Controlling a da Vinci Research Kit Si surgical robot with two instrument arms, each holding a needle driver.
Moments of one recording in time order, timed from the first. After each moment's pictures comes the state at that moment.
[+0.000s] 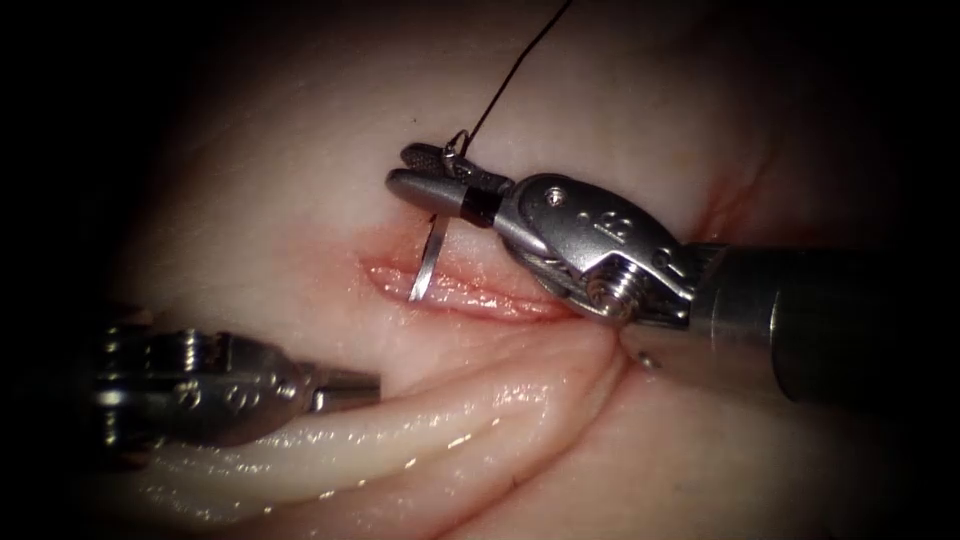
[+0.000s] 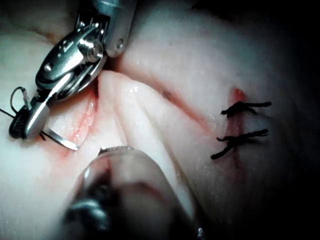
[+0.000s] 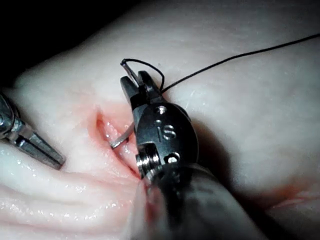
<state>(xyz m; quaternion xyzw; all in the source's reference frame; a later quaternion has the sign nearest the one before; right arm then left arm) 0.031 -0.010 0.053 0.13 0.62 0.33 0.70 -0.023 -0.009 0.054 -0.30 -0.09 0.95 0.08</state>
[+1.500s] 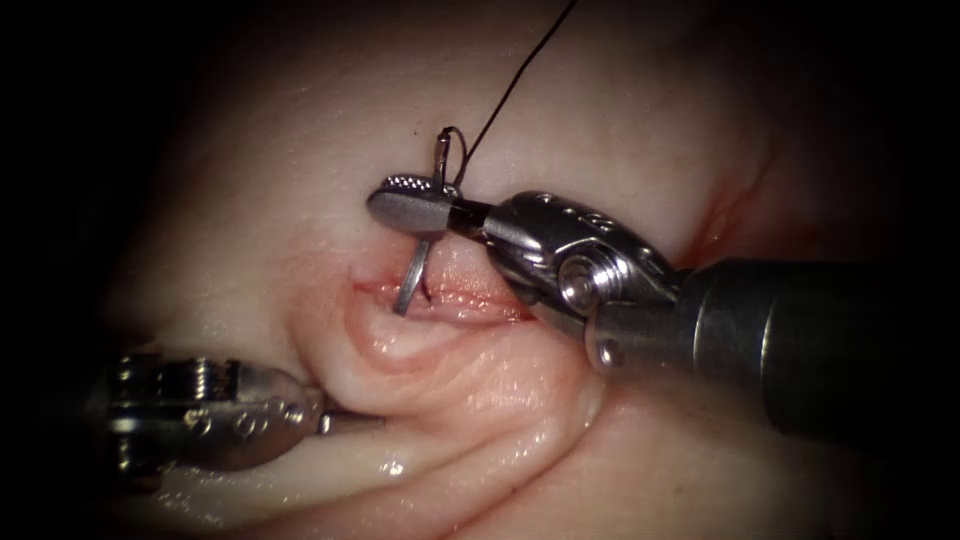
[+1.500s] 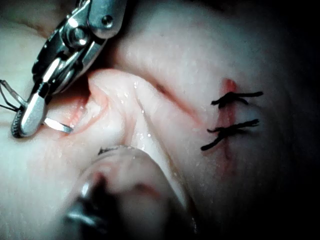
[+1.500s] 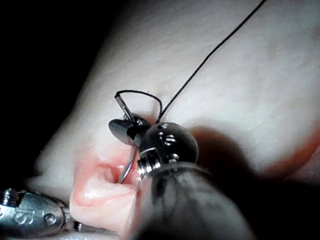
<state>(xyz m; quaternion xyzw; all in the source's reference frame) 0.033 -0.013 0.050 0.33 0.55 0.49 0.58 -0.023 -0.010 0.055 -0.30 -0.09 0.95 0.07</state>
